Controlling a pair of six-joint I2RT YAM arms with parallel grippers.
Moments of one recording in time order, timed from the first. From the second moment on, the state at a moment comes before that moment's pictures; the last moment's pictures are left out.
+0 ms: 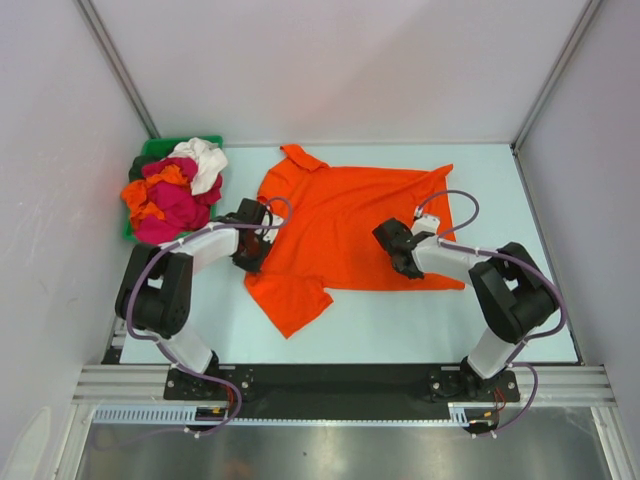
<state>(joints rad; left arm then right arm) -0.31 1.67 0.97 -0.57 -0.02 0.16 0.58 1.69 0.93 -0.51 0.59 0.92</state>
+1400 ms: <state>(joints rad) -0.29 1.54 0.94 -0.97 -0.03 0.40 0.96 1.55 0.81 -0.69 0.57 1.25</state>
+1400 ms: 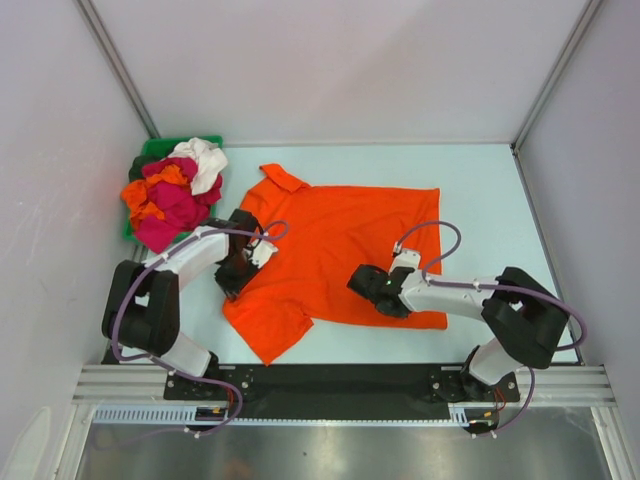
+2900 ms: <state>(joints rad) -0.17 2.49 2.36 -0.74 0.02 0.17 0.34 2.14 1.98 -0.60 0.51 0.45</state>
